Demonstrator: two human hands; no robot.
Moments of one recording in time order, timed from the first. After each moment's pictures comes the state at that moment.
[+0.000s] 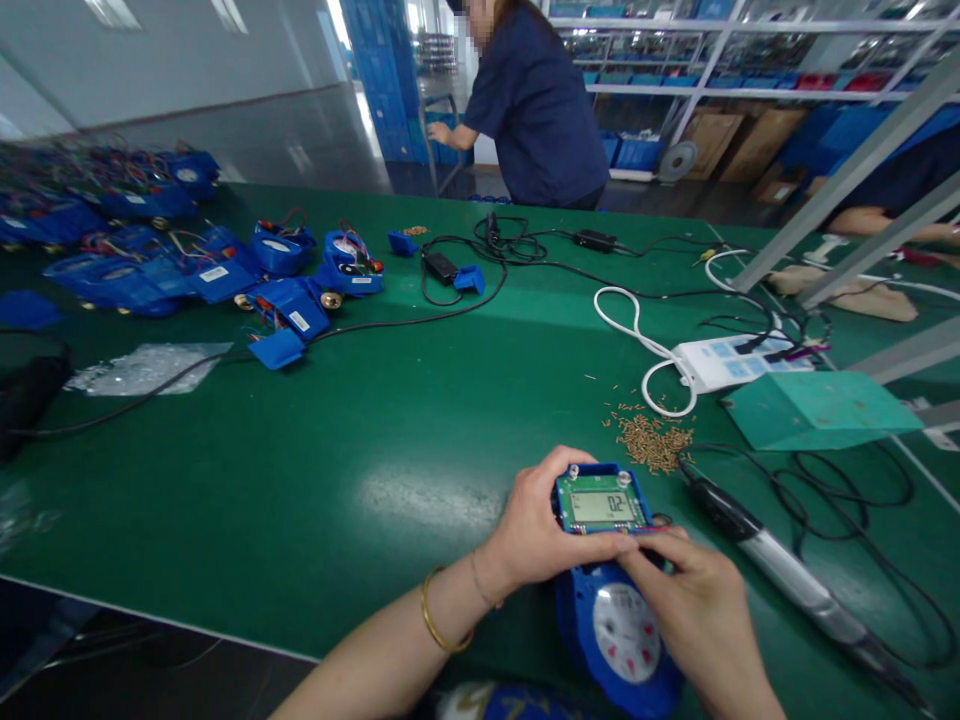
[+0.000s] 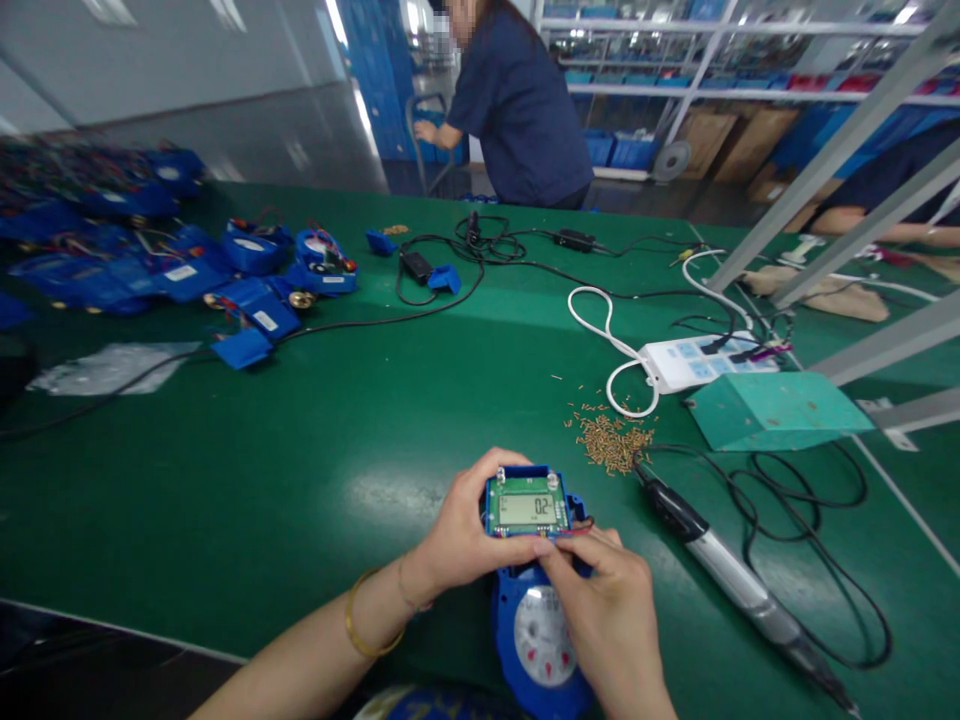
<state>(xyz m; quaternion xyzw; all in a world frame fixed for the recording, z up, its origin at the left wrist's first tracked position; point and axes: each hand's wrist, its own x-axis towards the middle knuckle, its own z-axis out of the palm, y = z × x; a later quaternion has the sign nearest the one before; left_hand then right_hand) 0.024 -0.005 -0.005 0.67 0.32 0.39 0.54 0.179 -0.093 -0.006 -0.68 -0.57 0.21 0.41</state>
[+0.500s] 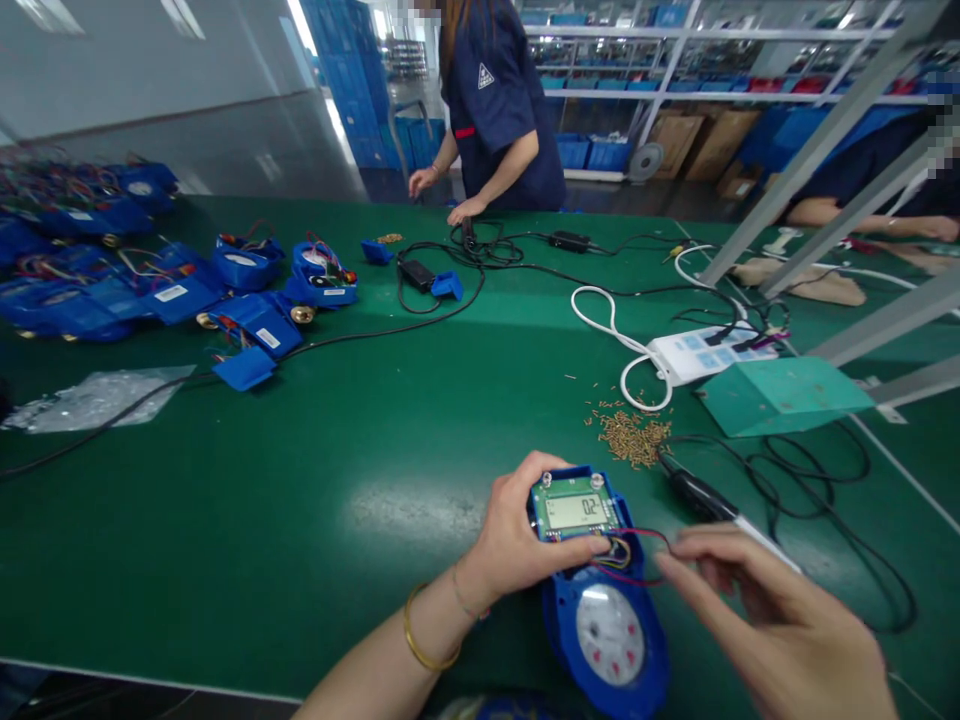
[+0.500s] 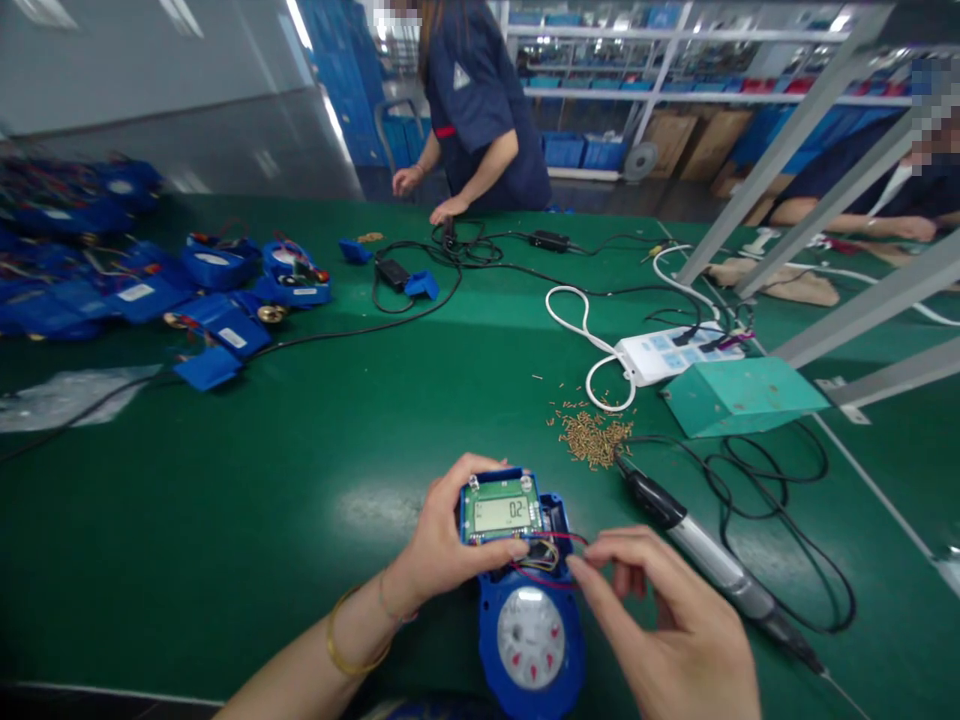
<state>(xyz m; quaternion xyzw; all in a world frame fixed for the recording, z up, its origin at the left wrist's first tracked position) 0.021 -0.004 -0.005 0.68 0.32 0.40 0.52 0.204 -0.113 0.032 -0.66 -0.59 0.13 0.45</state>
